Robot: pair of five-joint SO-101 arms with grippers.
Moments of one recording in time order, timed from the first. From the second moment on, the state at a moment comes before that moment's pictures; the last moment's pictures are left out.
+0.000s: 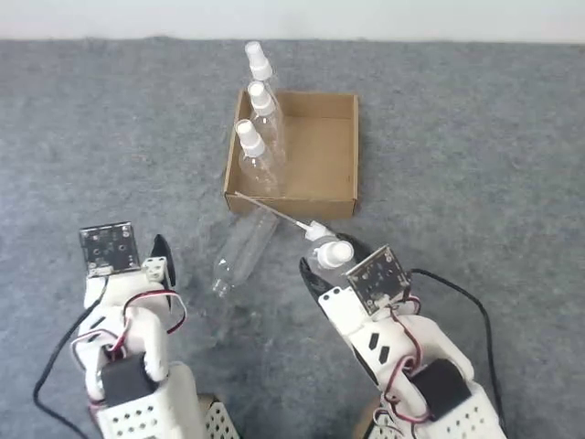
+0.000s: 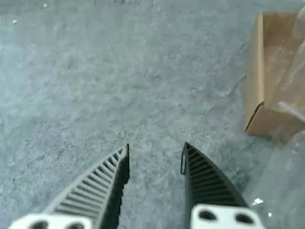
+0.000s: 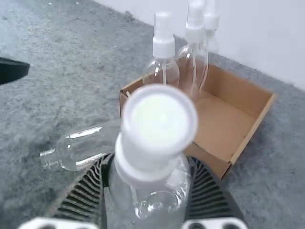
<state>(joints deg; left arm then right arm) -23.4 -101.3 87.7 61.1 -3.2 -36.5 -102.7 83.2 49.8 5.8</state>
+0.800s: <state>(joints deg) -23.5 -101.3 89.0 61.1 -5.2 -36.5 -93.9 55.0 50.7 13.8</state>
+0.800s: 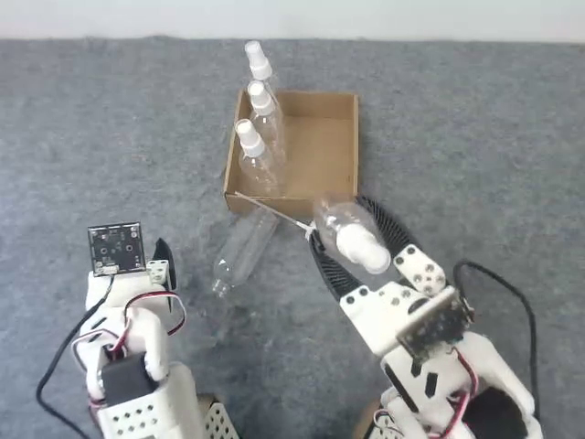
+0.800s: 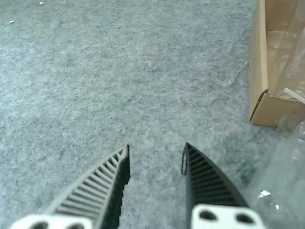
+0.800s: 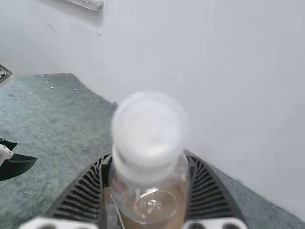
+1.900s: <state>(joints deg) -23.5 -101.3 89.0 61.1 -5.2 -29.3 -56.1 36.4 41.3 13.9</state>
